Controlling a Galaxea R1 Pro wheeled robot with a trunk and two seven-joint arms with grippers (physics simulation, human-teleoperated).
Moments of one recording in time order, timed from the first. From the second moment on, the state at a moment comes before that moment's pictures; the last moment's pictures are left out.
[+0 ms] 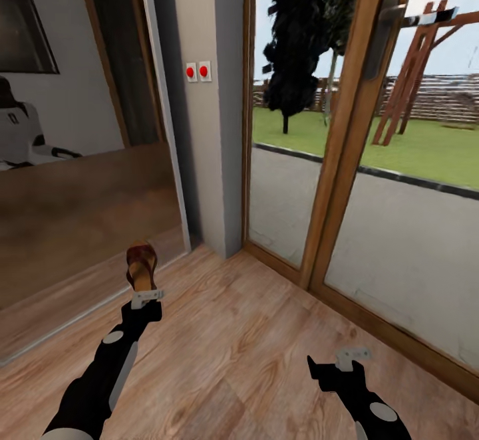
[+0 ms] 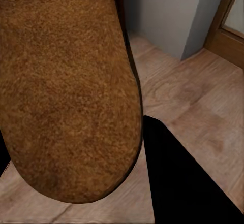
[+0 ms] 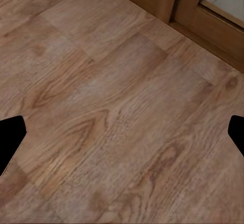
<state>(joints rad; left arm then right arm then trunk) -0.42 0.01 0.08 -1.06 0.01 0.21 0.01 -0.02 0.00 0.01 -1.47 0.00 0.44 0.00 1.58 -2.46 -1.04</state>
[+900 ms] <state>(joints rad) -0.42 0.01 0.08 -1.05 0.00 0.21 0.01 -0.02 0.00 0.01 -1.47 0.00 0.44 0.00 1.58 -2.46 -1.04</state>
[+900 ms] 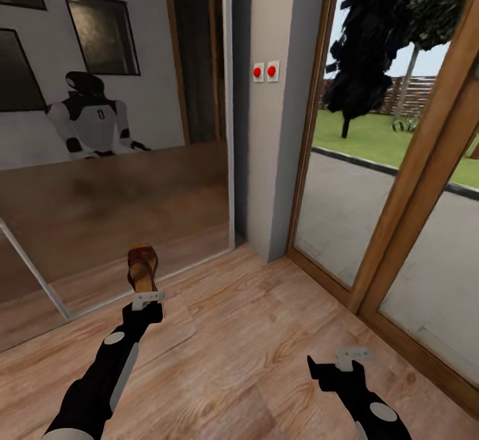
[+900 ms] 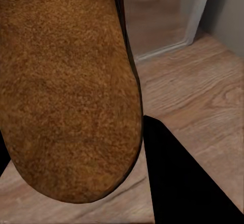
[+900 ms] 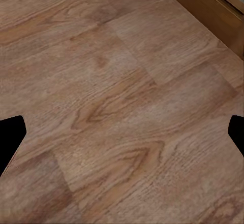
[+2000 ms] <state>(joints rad) -0.42 0.01 0.08 -1.05 0.00 0.21 0.01 -0.02 0.00 0.01 -1.47 0.00 0.44 0.00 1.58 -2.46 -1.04</state>
